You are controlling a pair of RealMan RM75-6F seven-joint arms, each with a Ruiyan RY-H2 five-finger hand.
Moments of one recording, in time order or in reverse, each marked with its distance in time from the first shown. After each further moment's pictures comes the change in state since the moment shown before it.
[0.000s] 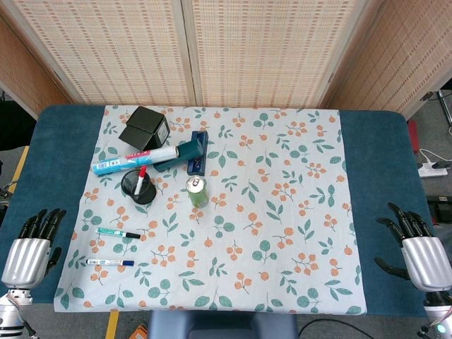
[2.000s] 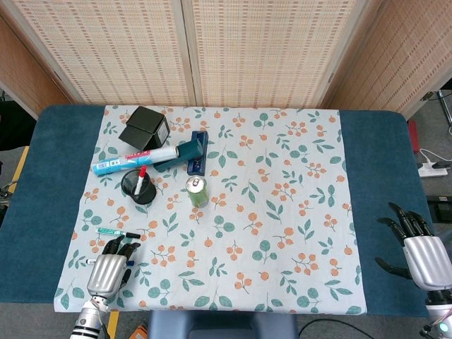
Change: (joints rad) left arm -0.026 -0.393 0.046 -0.031 -0.116 -0.168 0.293; right arm 0.006 0.008 -0.001 0.014 0.005 -0.010 0.047
